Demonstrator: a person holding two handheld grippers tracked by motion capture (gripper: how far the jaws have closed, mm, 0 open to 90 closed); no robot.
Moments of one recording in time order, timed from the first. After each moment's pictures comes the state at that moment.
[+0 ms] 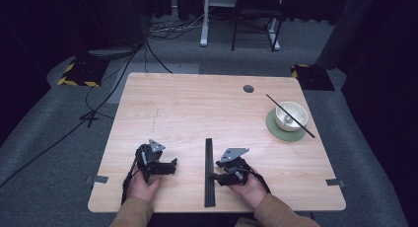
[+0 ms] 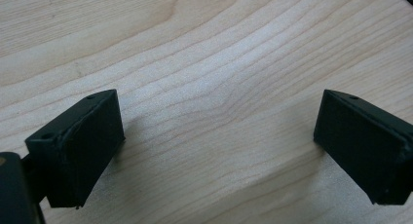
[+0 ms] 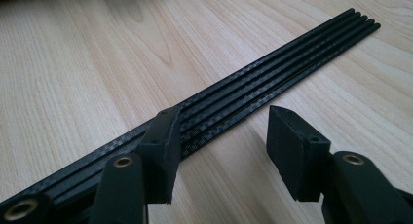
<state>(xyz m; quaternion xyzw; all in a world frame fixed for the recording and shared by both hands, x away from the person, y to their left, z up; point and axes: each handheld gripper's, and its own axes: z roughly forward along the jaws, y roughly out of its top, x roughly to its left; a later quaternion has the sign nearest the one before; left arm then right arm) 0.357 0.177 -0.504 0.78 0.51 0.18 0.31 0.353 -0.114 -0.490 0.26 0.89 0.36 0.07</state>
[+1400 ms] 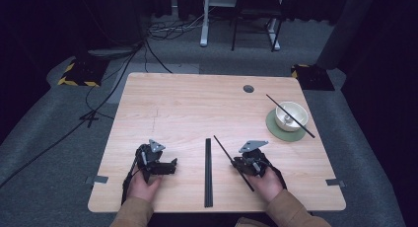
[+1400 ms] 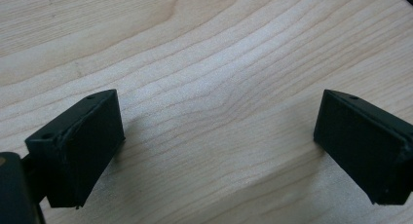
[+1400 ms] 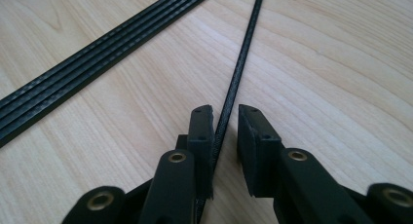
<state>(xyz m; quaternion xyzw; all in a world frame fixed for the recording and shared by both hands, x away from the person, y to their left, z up) 0.357 0.177 -0.504 0.78 0.51 0.18 0.31 0.376 -0.170 -0.485 0.33 0.88 0.32 0.10</state>
